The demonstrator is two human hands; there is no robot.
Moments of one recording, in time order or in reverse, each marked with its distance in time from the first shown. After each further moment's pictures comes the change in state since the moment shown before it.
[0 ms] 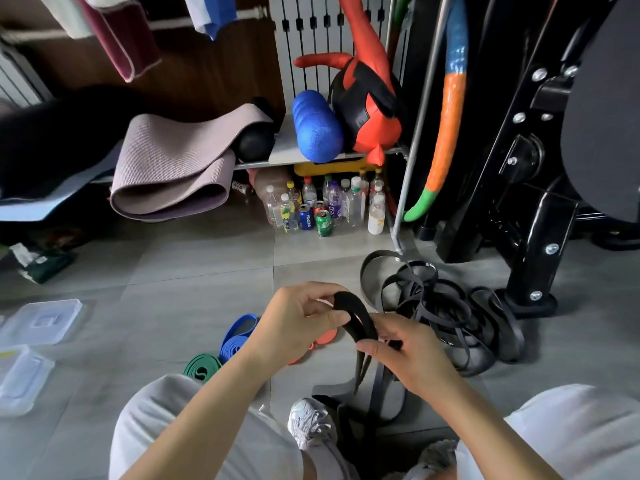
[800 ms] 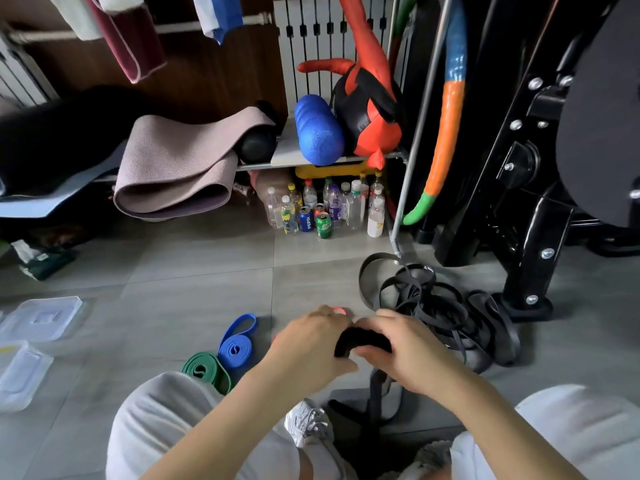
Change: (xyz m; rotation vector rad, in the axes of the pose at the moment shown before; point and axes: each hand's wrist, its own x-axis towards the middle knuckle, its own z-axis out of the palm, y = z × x) left_hand -0.014 0.001 0.026 0.947 -0.179 0.030; right_hand -0.005 -0.044 -0.018 -0.304 -0.241 -0.155
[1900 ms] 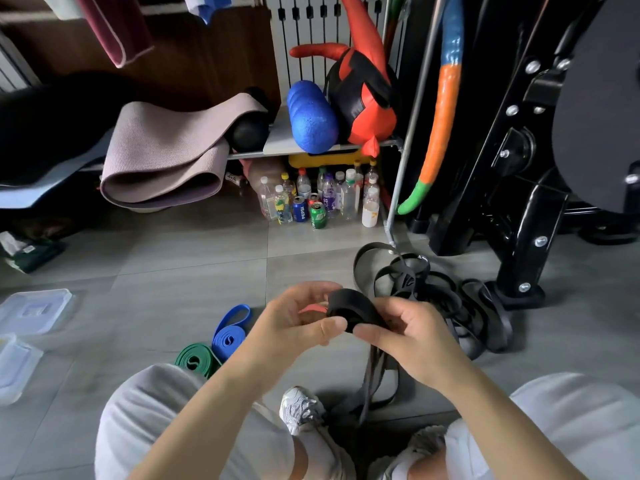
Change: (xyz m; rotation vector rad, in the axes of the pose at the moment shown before) left_hand -0.013 -0.019 0.010 -1.358 0.112 -0.038; right_hand -0.013 -0.001 0.004 0.526 0.222 0.189
